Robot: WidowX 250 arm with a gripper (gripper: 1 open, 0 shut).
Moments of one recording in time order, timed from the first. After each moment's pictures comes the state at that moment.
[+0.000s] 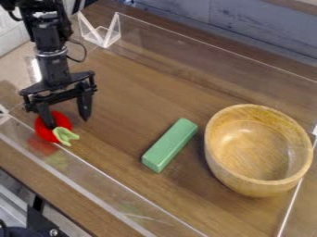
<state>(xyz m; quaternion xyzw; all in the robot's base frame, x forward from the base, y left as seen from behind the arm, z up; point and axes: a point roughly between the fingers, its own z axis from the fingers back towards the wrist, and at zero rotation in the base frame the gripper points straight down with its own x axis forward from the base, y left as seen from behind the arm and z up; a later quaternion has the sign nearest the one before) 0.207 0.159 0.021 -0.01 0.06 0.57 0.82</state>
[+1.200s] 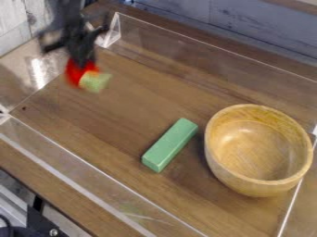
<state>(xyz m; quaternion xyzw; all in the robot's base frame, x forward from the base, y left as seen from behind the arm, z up) 0.274 0.115 0.108 -0.05 0.05 0.56 0.83</state>
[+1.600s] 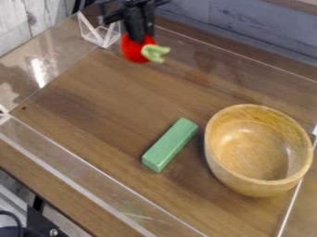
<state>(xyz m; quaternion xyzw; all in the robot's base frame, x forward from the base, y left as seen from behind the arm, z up) 0.316 0.061 0.131 -0.07 0.08 0.57 0.82</state>
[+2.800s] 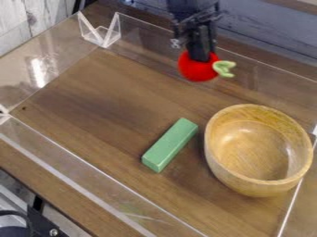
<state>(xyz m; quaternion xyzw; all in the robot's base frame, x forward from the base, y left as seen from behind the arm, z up) 0.342 -0.020 0.113 -0.09 0.08 0.67 0.73</state>
